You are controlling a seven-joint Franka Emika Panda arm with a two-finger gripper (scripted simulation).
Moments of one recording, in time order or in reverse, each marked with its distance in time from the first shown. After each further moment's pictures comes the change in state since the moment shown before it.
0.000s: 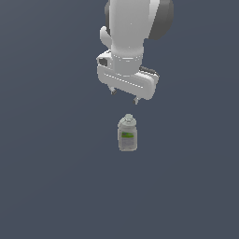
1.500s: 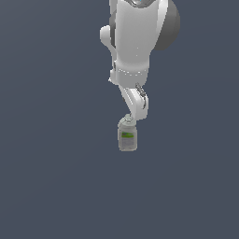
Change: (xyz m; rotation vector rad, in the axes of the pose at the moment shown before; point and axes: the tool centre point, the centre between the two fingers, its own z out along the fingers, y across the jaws) arm 0.022 -0.032 0.017 0.008 -0.008 0.750
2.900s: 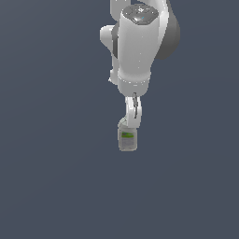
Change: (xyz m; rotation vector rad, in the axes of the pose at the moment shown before) arm -0.003 -0.013 0.021 0.002 -0.002 0.265
